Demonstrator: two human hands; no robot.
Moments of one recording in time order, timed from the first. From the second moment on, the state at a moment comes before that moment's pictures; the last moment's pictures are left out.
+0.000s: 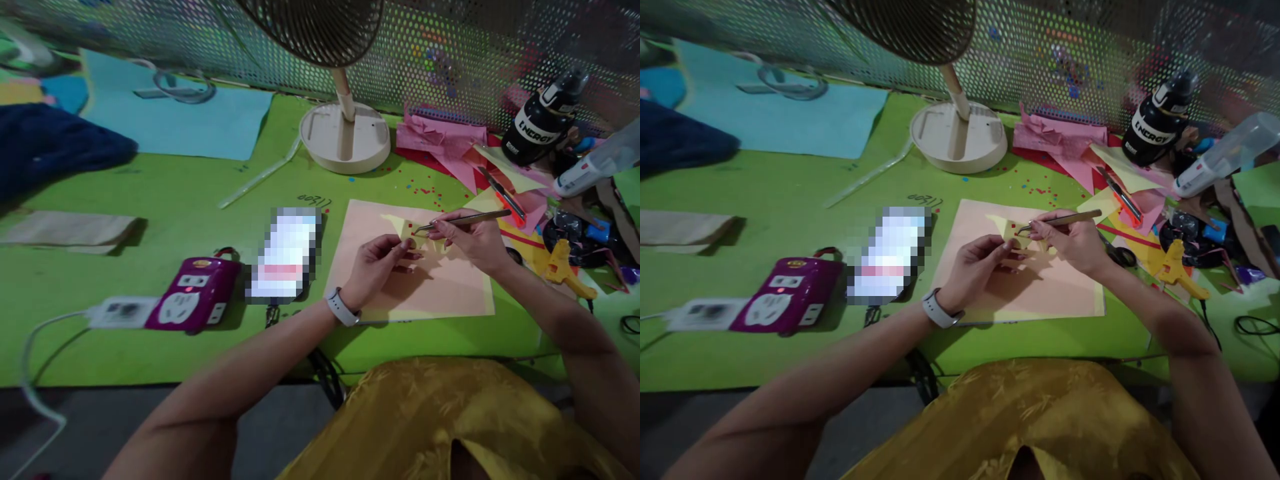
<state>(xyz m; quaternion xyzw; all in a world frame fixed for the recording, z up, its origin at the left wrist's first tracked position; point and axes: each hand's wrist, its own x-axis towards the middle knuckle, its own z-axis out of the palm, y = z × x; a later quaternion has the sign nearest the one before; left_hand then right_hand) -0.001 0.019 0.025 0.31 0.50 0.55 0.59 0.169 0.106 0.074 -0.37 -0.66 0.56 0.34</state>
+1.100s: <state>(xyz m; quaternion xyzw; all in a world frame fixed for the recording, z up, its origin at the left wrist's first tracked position) -0.001 0.018 0.024 0.32 0.48 0.57 0.58 0.175 0.089 0.082 -0.35 -0.74 0.46 0.35</state>
